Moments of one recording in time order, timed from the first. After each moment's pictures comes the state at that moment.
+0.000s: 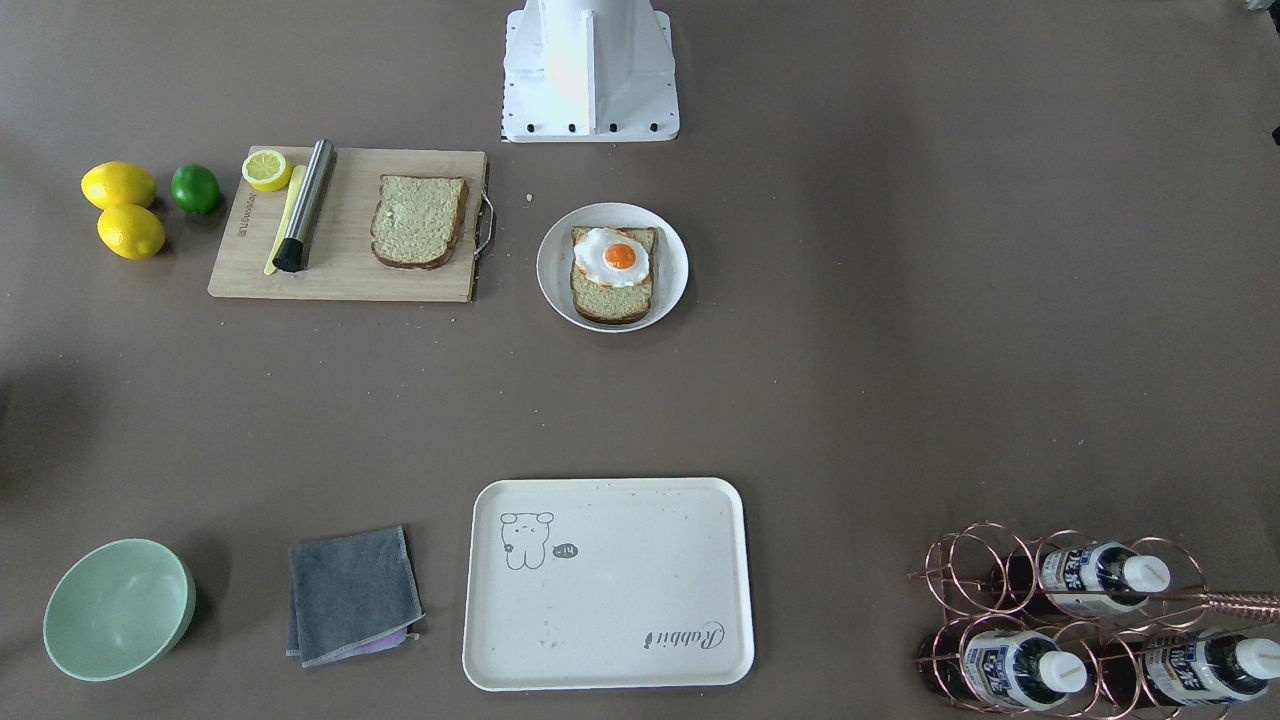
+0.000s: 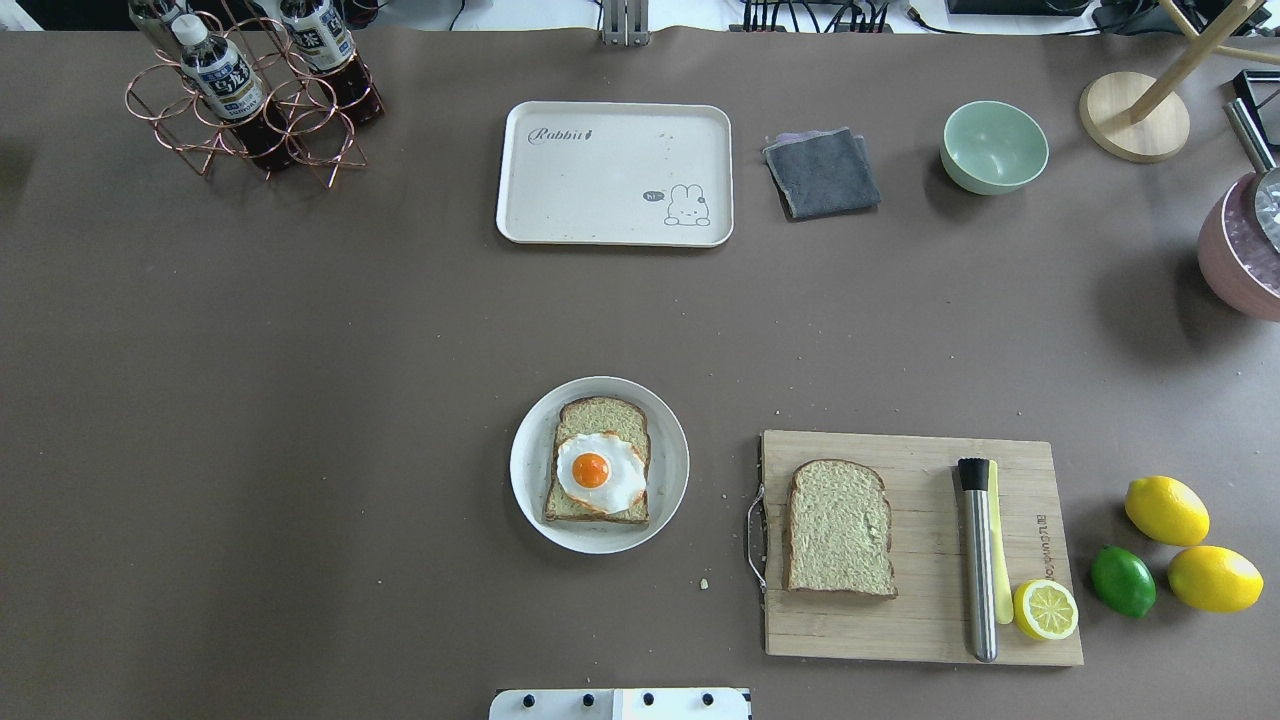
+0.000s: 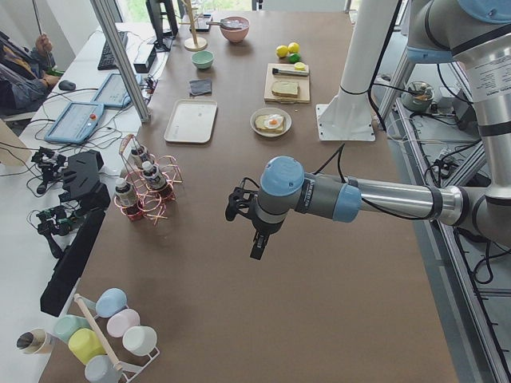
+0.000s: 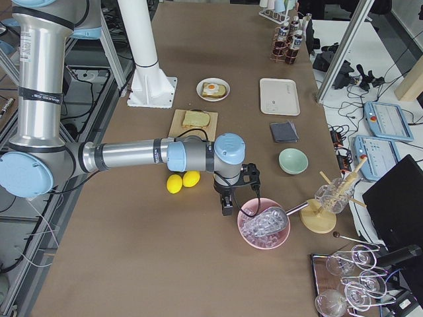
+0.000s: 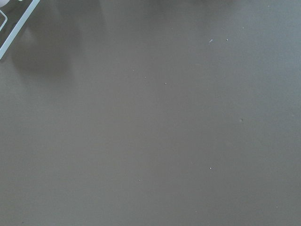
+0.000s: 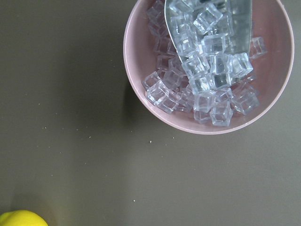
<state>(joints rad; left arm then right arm) -1.58 -1.22 -2.01 -1.72 -2.39 0.08 1.52 -1.71 1.83 -1.65 2.33 -0.11</state>
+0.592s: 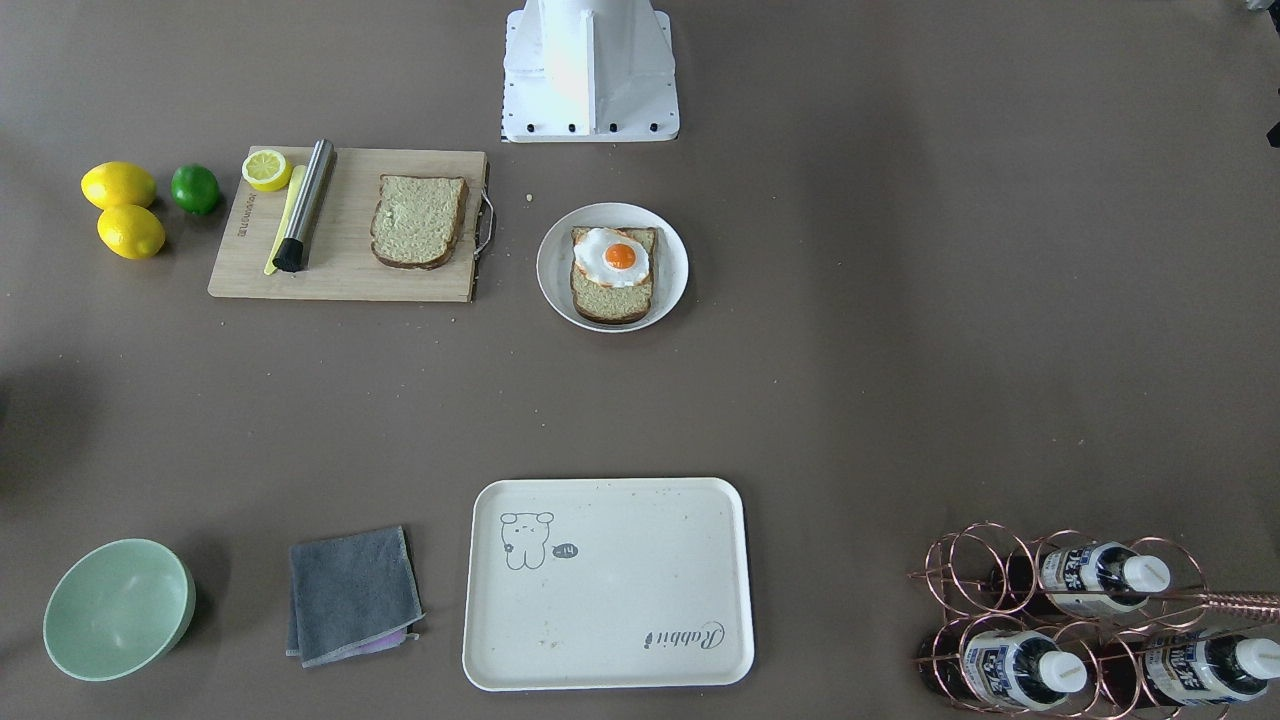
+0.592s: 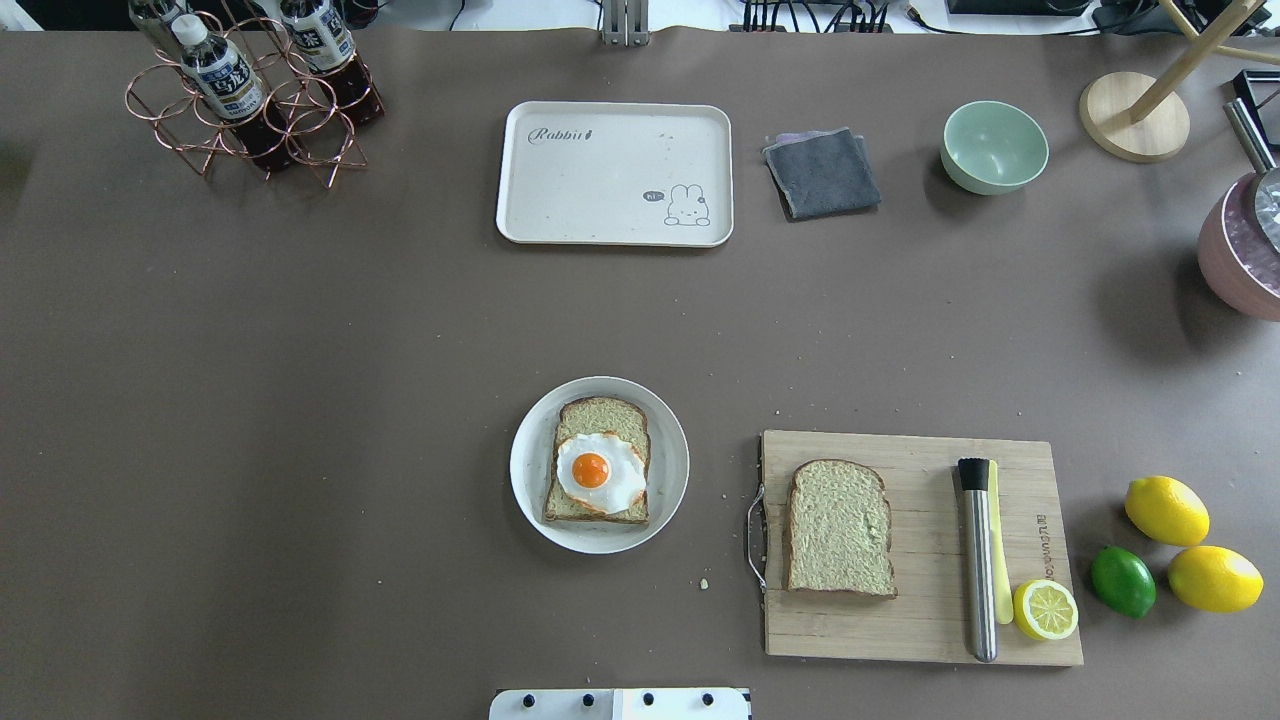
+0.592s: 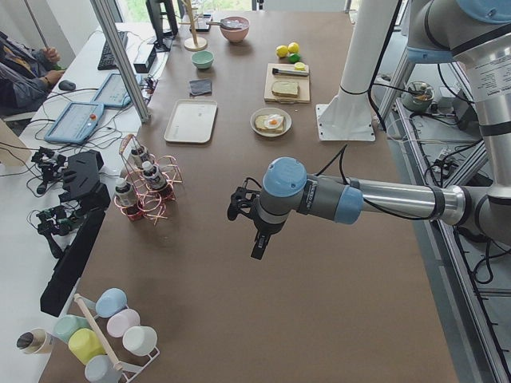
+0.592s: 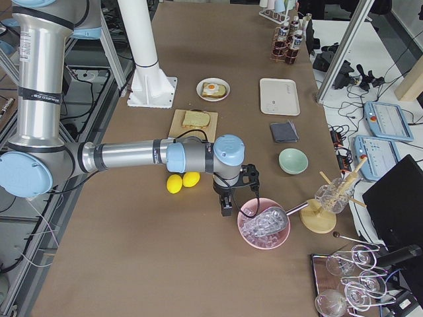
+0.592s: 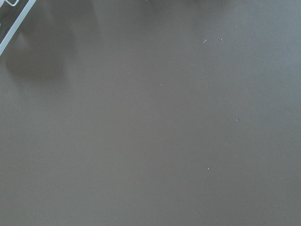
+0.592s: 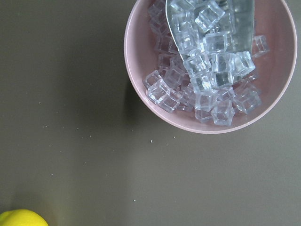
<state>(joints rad) -1.56 -1.21 -2.00 -1.75 -2.39 0.08 1.52 -1.71 1.83 -1.63 2.34 -0.12</state>
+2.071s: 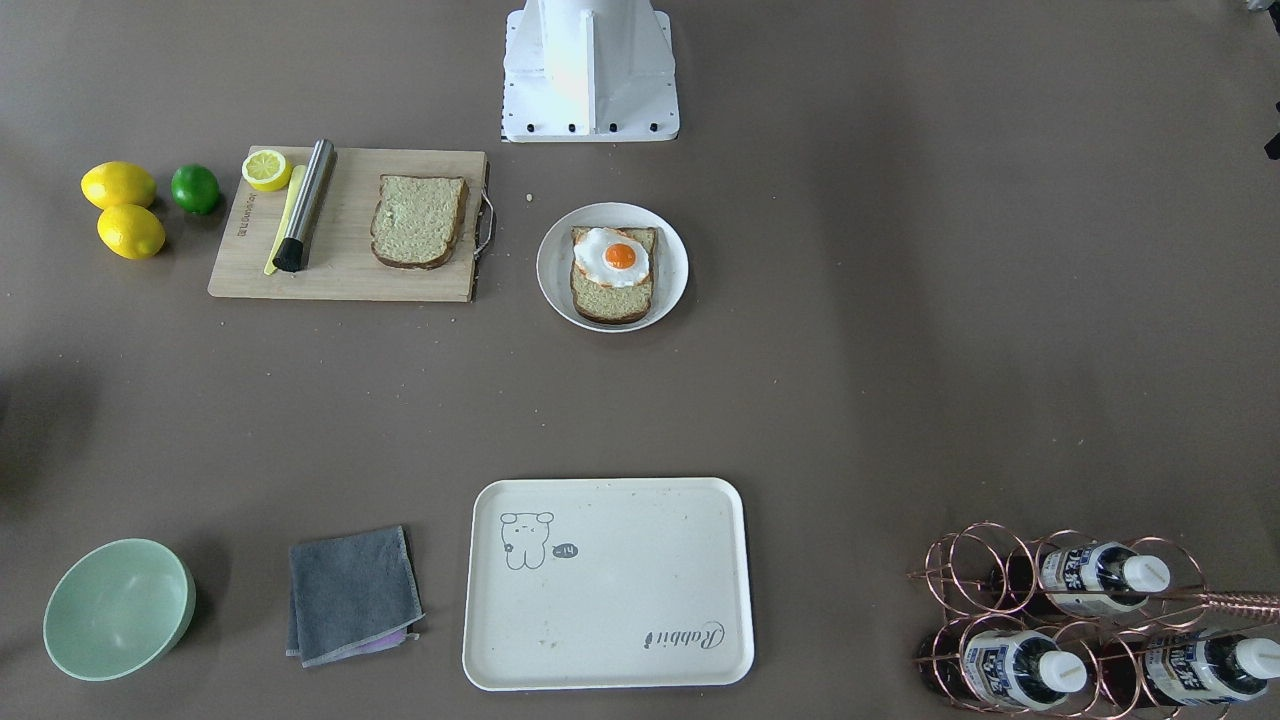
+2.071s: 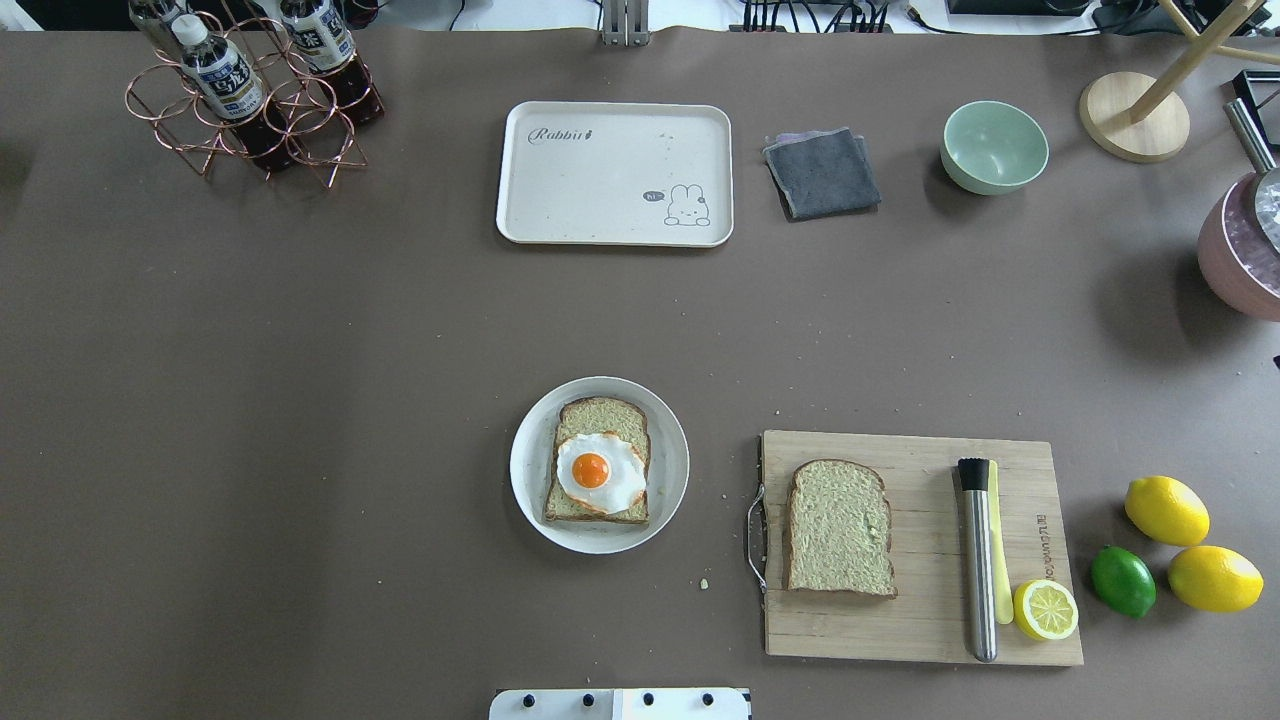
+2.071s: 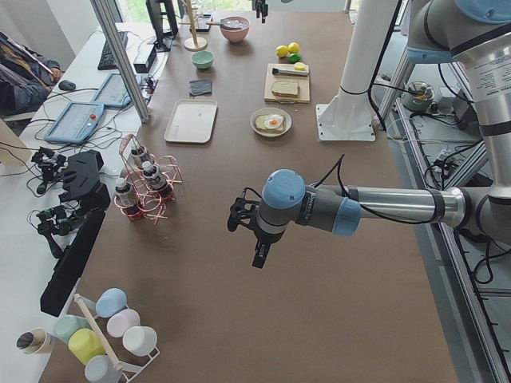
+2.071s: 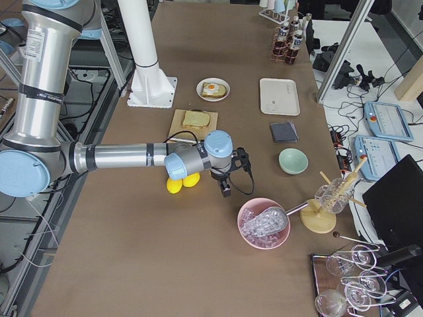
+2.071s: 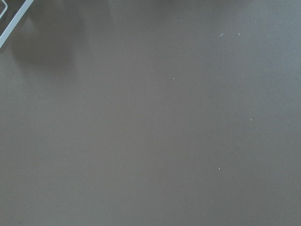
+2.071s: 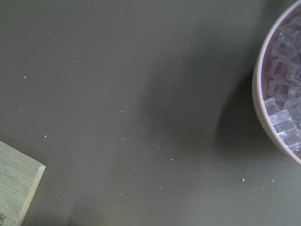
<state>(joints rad) -1.56 -1.21 -1.95 -1.81 -2.39 0.03 1.29 -1.79 1.83 -1.19 2.41 0.16</state>
